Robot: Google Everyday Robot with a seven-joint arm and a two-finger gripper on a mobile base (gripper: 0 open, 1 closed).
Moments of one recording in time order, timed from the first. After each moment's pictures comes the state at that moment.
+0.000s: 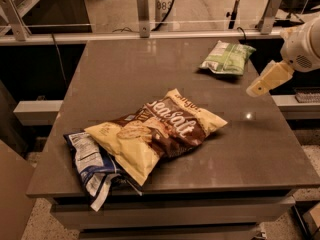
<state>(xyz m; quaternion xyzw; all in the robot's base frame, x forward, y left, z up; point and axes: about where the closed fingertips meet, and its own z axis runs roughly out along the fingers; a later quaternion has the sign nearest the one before) 0.596 -0.274 0.916 -0.46 0.81 -0.04 0.37</state>
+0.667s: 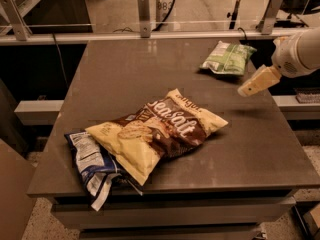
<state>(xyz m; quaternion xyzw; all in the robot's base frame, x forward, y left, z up) 0.627 -0.279 0.884 -0.43 0.82 -0.02 0.39</state>
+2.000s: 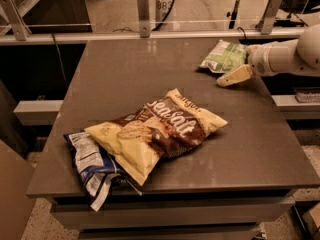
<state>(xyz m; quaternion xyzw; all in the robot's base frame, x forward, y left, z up) 0.738 -0.257 0.820 -0.38 0.80 0.08 0.46</state>
